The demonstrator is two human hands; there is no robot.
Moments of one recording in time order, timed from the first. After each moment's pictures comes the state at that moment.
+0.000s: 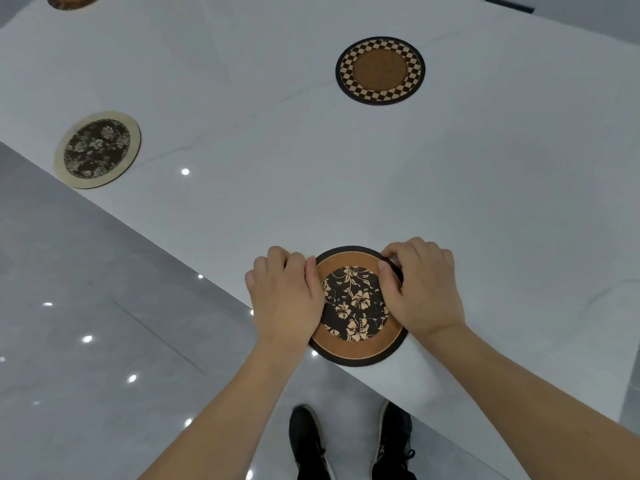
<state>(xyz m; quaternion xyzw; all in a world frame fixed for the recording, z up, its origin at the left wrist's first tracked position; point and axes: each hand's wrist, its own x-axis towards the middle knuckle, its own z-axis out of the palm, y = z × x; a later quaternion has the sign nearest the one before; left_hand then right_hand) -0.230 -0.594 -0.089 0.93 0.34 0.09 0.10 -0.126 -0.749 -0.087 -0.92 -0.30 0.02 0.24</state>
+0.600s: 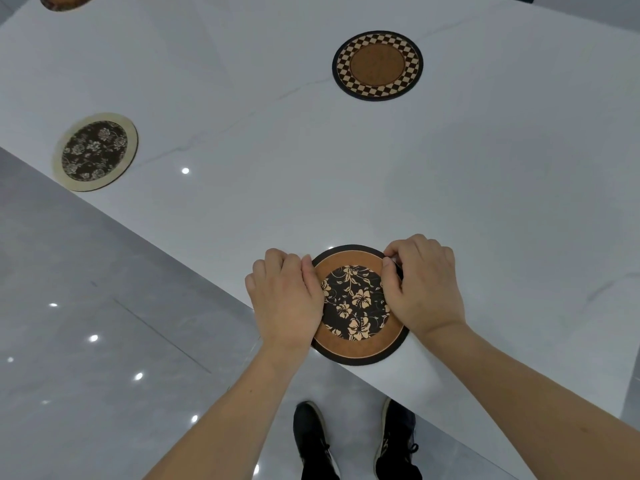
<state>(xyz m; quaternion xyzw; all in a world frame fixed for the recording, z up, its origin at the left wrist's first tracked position) -0.228 -0.598 -0.089 0.92 0.37 0.10 0.11 -0.126 -0.748 -0.087 -0.93 -0.29 0.01 0.25</state>
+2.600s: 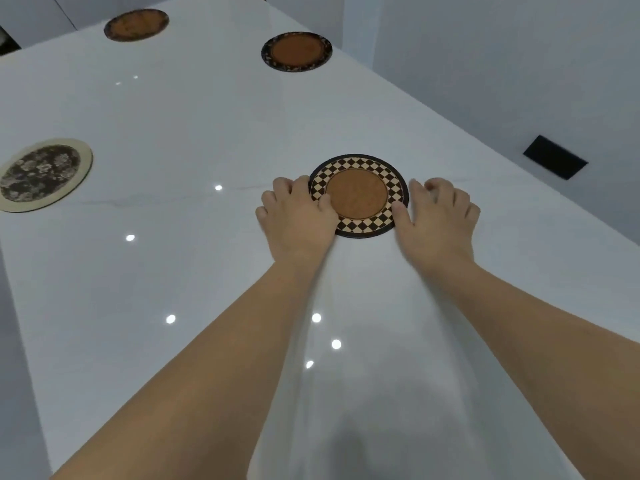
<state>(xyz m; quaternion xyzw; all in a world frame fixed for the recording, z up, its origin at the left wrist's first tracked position) 0.102 -0.539 -0.096 0.81 0.52 0.21 0.15 0.239 -0.665 -0.105 -0.92 -0.37 -0.04 0.14</state>
